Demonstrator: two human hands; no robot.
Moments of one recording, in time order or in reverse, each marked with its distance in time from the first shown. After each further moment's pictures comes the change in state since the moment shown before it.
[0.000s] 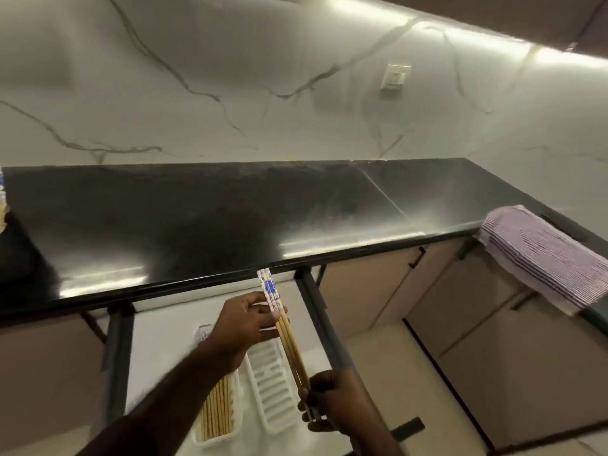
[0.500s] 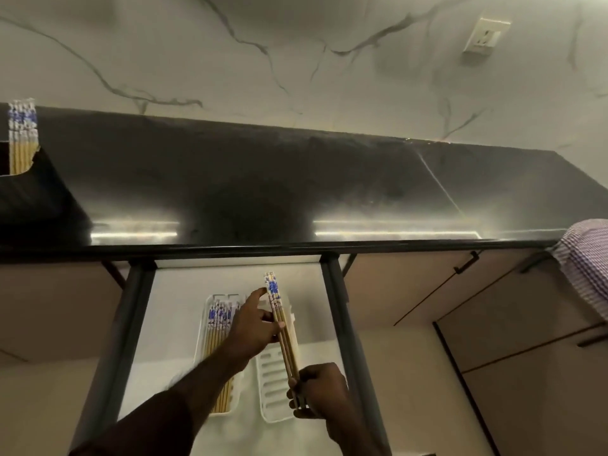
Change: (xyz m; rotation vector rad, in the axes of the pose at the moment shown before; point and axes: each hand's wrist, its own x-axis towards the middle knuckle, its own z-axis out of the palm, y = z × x) left_hand 0.064 -0.094 -0.004 0.141 0.222 -0.053; right_hand 0.101 0.025 0.011 -0.151 -0.028 0.100
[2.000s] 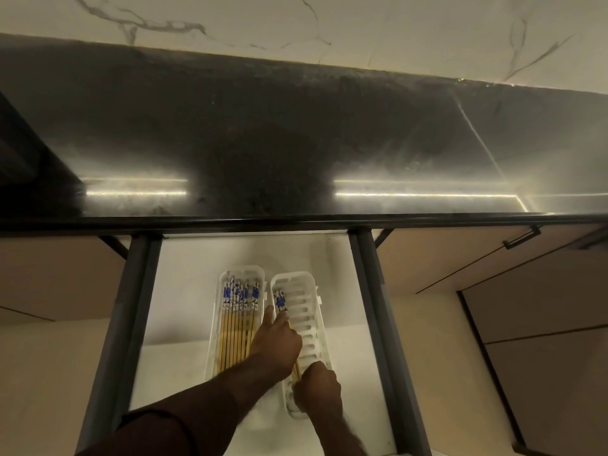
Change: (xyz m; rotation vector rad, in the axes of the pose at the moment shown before) left_hand 0.053 -0.090 0.012 1.709 -0.291 0.293; right_hand 0.113 0.057 0.075 -0.697 0.147 0.075
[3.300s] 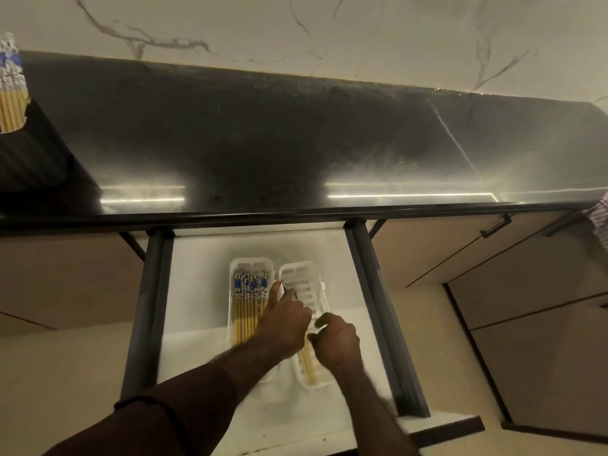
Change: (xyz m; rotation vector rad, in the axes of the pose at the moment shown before) left_hand -0.054 -0.015 -0.044 -0.179 0.210 0.045; right_hand -0.068 -0.032 -0.062 0.075 0.262 -0.208
